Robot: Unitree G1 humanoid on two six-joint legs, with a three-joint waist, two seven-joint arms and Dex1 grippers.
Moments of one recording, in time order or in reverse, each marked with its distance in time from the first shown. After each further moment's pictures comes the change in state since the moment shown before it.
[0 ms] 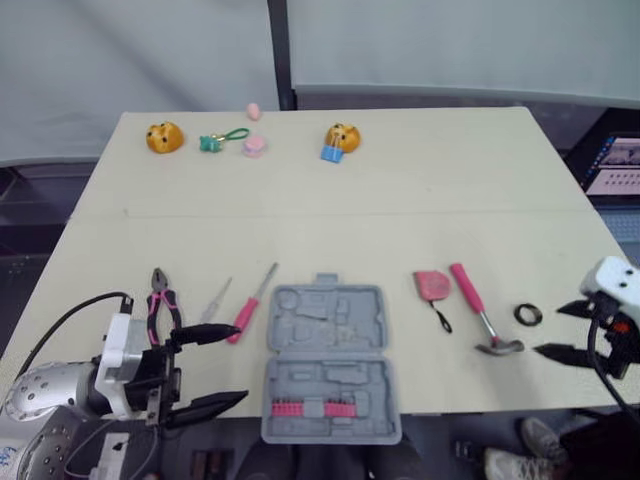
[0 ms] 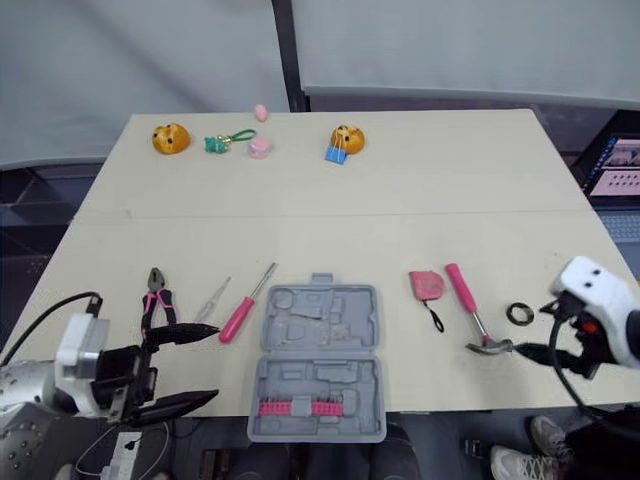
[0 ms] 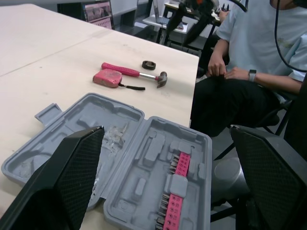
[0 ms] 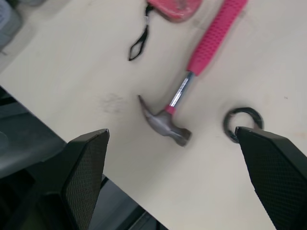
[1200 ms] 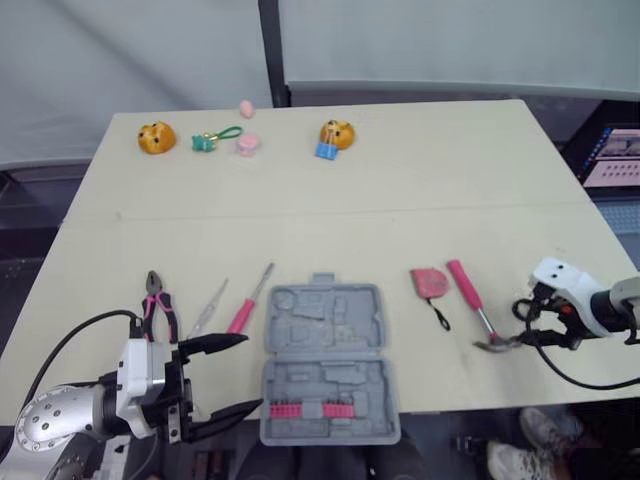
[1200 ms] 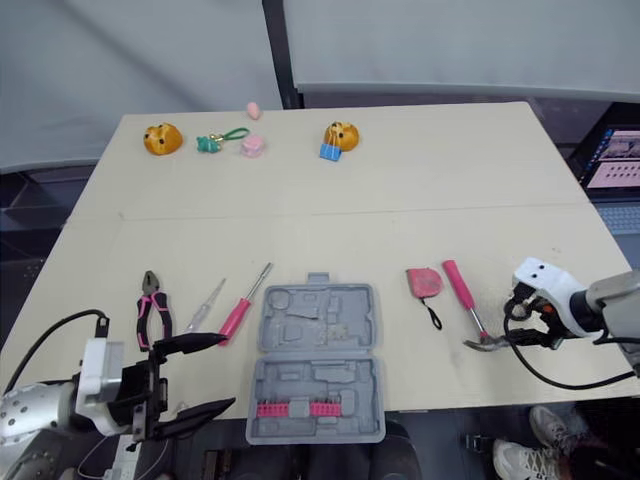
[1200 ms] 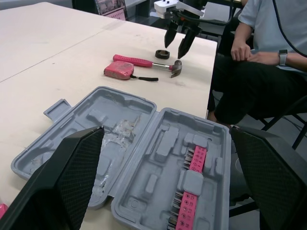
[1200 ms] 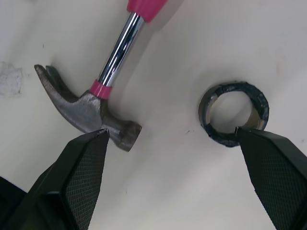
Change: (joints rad) left arm 0.123 -0.062 -0.043 -0.077 0.120 -0.157 0.116; right arm -0.618 0.183 0.687 0.519 -0.376 -0.142 0.064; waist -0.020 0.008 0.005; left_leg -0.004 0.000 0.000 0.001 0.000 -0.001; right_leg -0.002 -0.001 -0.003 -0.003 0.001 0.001
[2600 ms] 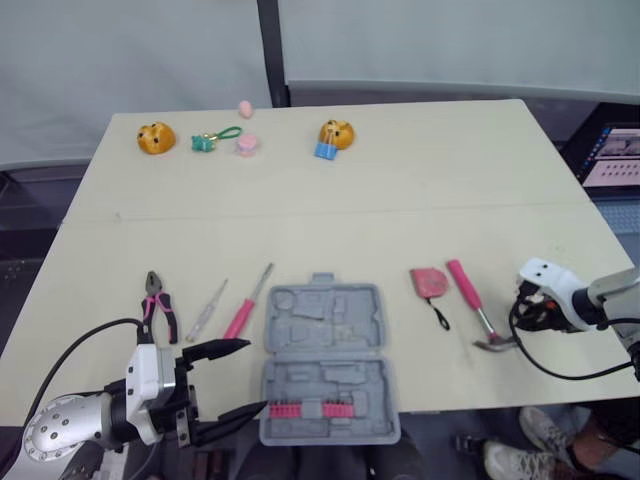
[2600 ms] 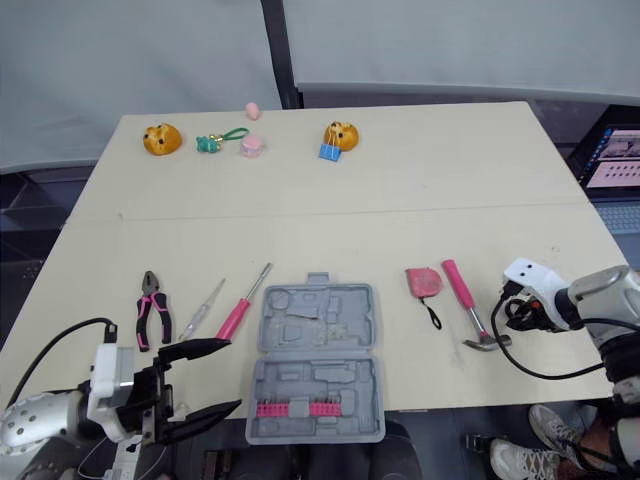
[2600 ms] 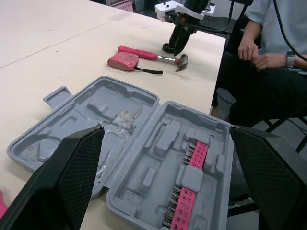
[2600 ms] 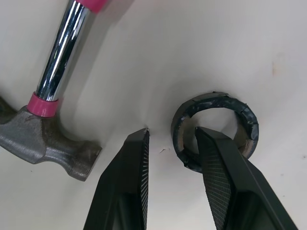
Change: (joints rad) left arm 0.044 -0.001 -0.038 -0.015 0.019 -0.006 0.068; right arm -0.152 0.136 0.065 0.289 -0.176 -0.129 0.012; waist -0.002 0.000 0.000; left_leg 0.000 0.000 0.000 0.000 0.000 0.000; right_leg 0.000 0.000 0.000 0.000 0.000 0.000
